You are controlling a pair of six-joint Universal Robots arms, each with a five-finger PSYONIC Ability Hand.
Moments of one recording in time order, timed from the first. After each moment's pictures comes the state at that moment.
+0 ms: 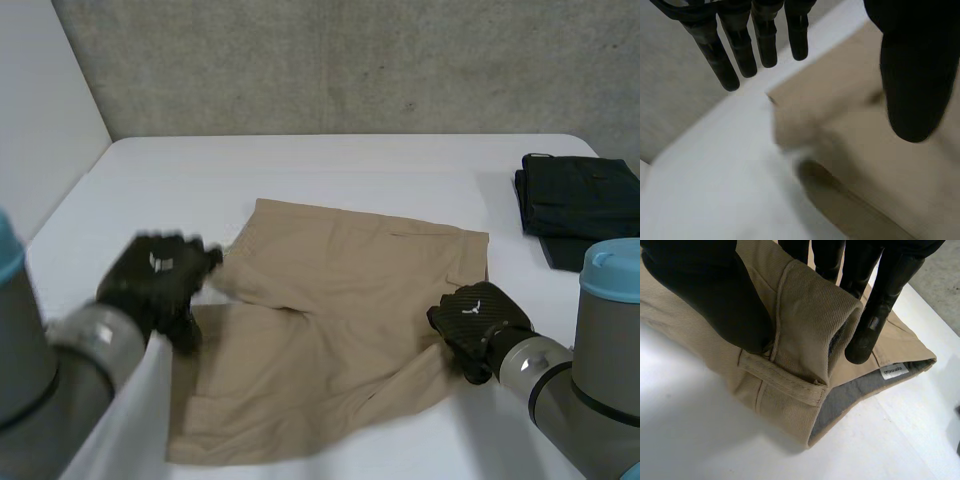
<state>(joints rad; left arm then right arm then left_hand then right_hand) 4.21 -1.62 -1.79 3.05 -1.68 3.51 2.01 -1.31 1.82 0.03 1.49 2.58 0.33 0.34 0.34 0.34 0.17 1.00 1.17 1.18 1.19 0.99</state>
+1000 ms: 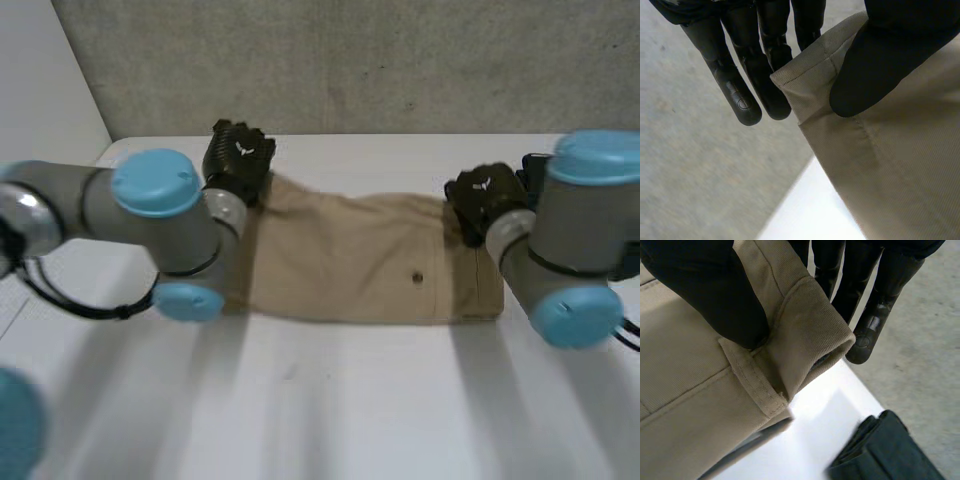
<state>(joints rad) 4.18 -2.38 -1.01 3.48 -1.68 3.78 1.96 -0.96 1.23 -0.05 1.60 2.60 1.15 1.20 1.19 1.20 0.98 1.00 1.17 1.18 1.19 0.99</state>
